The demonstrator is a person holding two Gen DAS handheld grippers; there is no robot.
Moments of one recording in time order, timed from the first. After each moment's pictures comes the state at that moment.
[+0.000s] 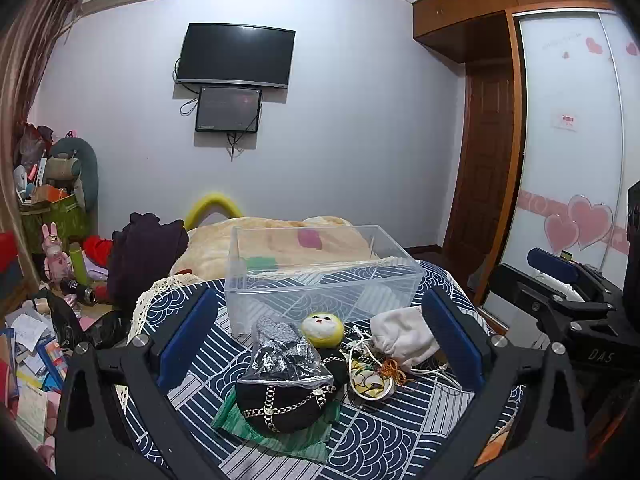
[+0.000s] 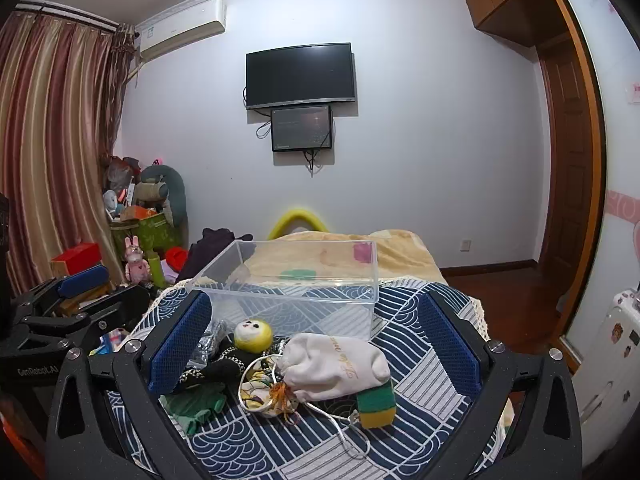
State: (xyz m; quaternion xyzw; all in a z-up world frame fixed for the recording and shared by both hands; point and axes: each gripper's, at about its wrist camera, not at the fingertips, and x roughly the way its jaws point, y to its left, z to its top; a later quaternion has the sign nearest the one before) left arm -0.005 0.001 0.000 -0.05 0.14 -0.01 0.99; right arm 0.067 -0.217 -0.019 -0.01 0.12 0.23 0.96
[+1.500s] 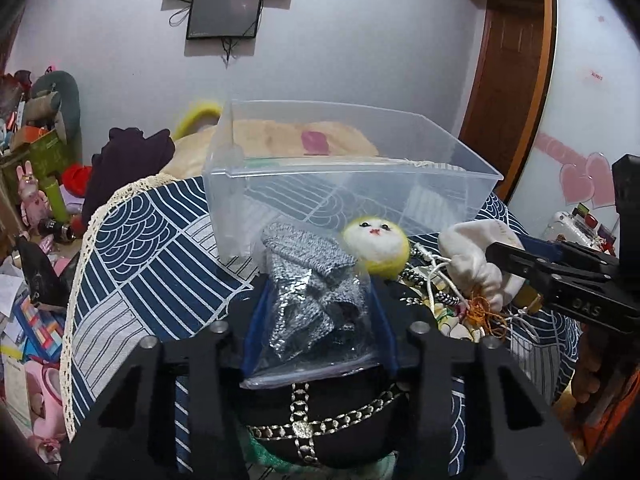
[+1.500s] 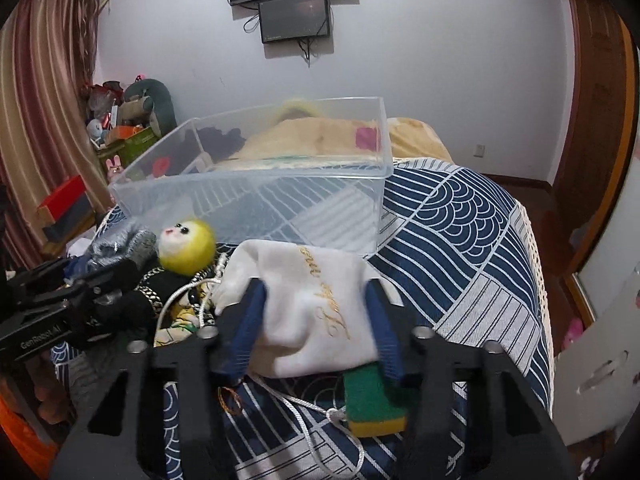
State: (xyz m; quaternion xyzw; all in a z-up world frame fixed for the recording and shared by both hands) left arm 0.085 0.025 -0.088 -0.07 0.30 -0.03 0.95; right arm 0.155 -0.202 -0.091 -0.03 0.32 0.24 0.92
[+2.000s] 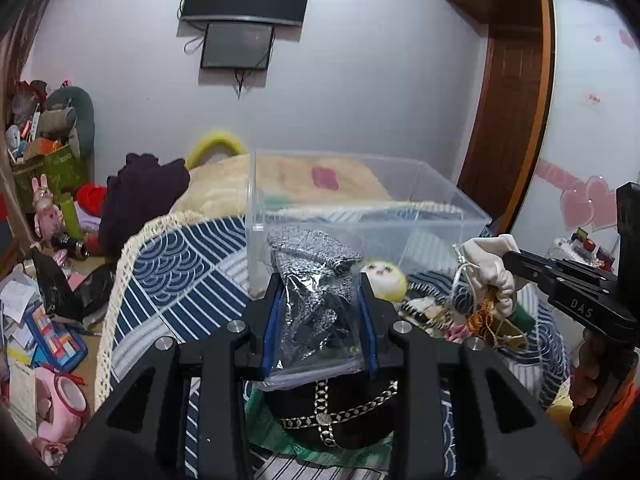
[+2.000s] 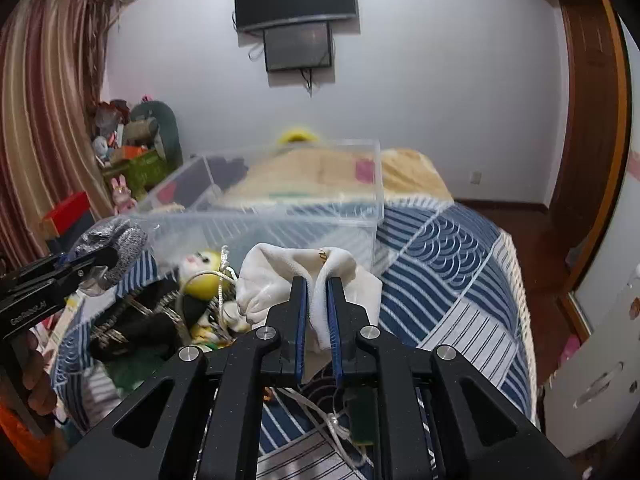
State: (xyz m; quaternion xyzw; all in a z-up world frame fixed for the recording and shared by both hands) left arm 0.058 0.048 -0.051 -0.07 0.24 -0.02 0.97; right arm 0.140 -0.212 -0.070 -0.03 0.27 0.24 0.93
